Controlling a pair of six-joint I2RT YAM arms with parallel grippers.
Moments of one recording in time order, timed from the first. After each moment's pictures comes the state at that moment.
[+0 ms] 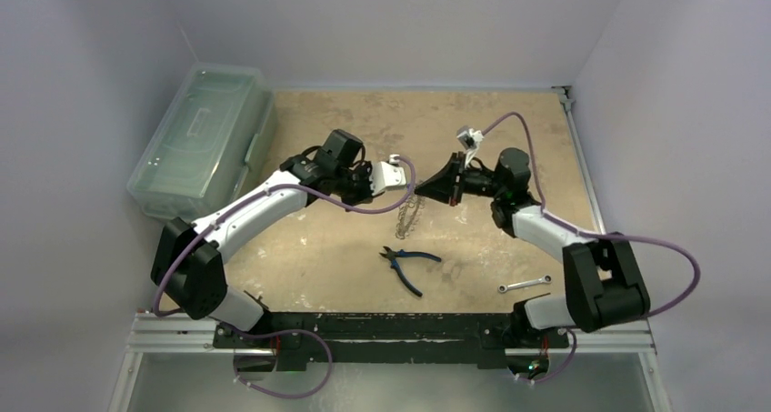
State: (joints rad) left arm -0.65 1.49 1.19 -0.61 0.34 0.68; right arm 0.30 1.43 0.63 0.78 -1.08 0.54
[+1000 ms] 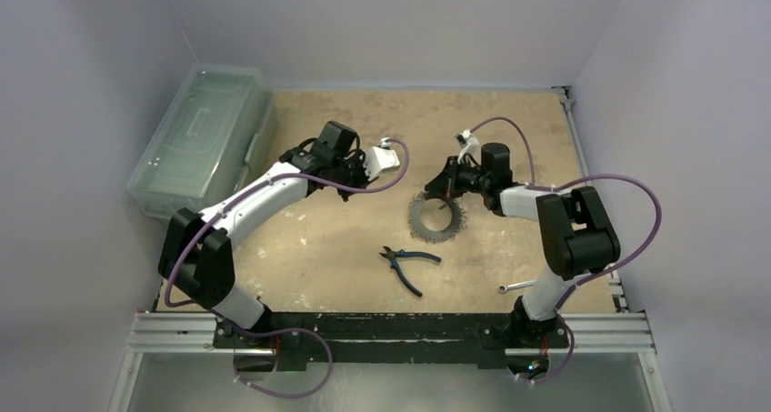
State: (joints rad) left arm -0.57 1.56 1.22 -0.56 0.28 0.58; right arm 0.22 1.69 0.76 0.41 -0.69 0.35
